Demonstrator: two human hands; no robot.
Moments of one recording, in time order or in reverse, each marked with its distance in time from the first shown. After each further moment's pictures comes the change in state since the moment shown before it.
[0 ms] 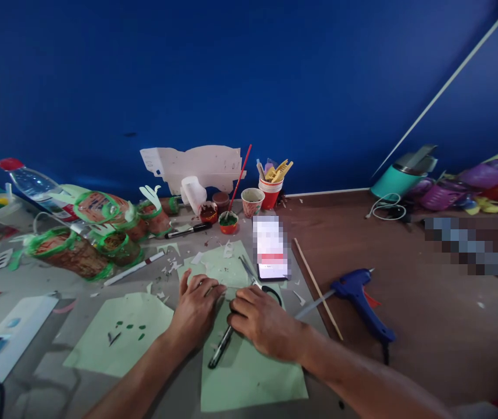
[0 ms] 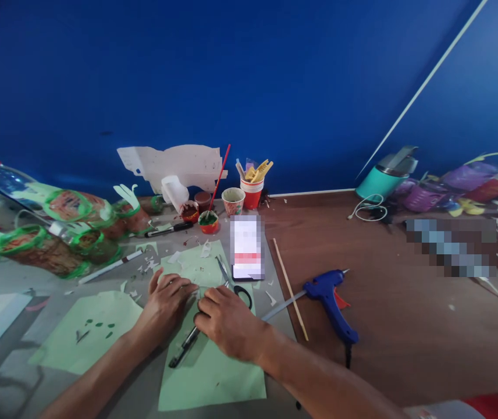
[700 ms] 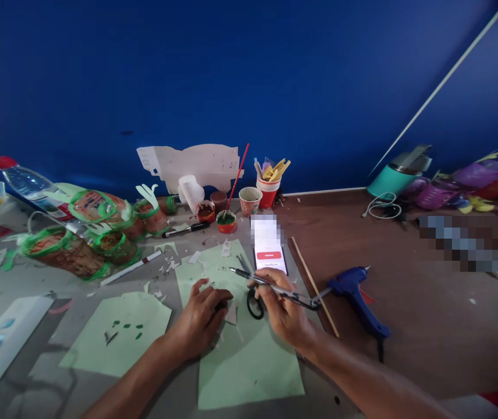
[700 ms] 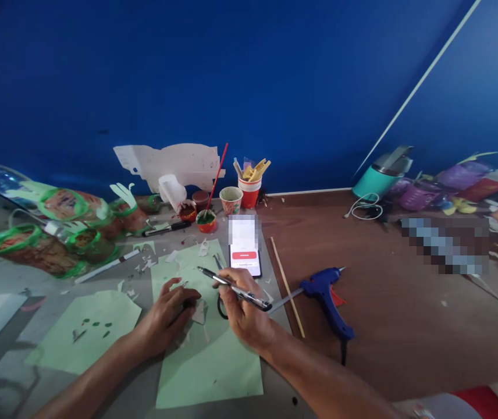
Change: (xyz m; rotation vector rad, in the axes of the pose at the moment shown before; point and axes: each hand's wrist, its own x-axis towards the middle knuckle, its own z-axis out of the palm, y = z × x) left_hand -0.003 0.009 -0.006 -0.356 -0.101 0.073; right_hand -0.018 0.005 0.006 0.678 0.711 0.542
